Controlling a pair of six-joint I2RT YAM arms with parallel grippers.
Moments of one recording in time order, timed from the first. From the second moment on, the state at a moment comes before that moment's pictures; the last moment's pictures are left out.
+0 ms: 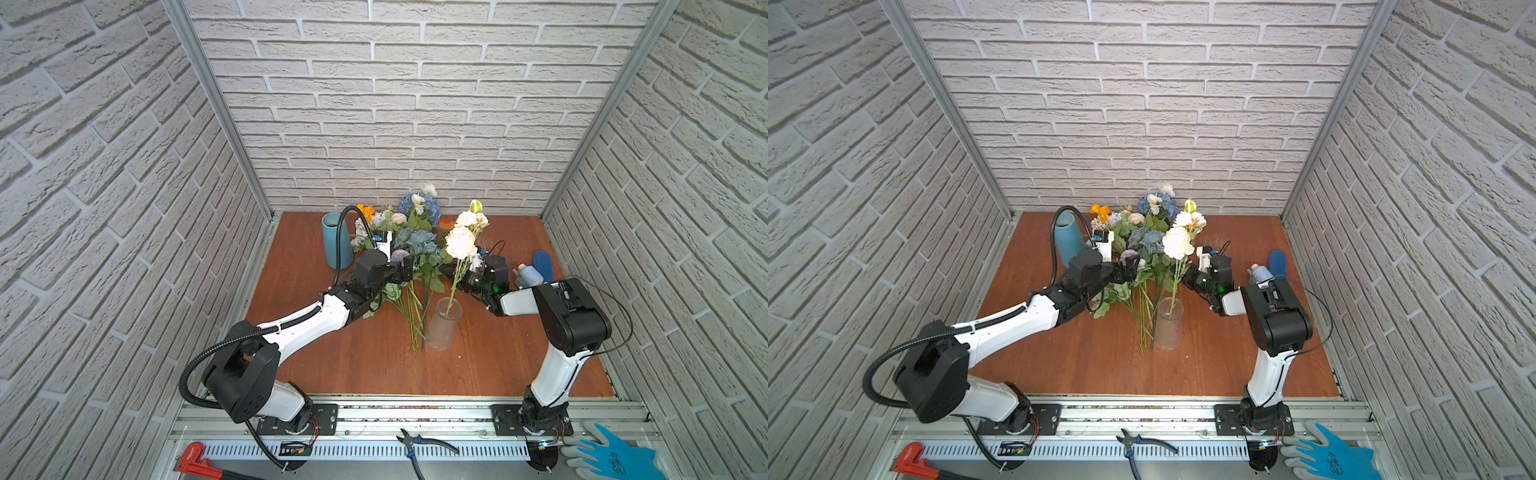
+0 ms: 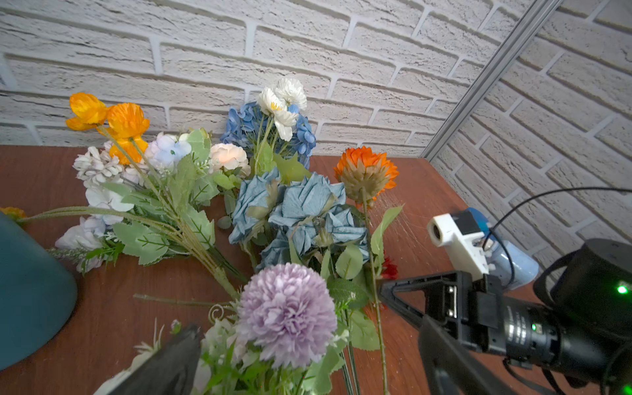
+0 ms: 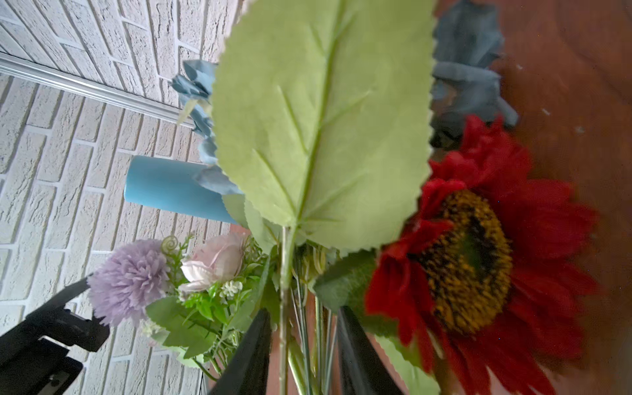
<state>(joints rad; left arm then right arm) -0.69 1.43 0.88 0.21 -0.18 -0.37 0.17 1.86 0.76 0.71 -0.61 0.96</state>
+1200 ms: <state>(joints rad) -0.65 1.14 0.52 0.34 -0.22 -0.35 0.23 1.71 0.99 0.17 -0.50 0.72</state>
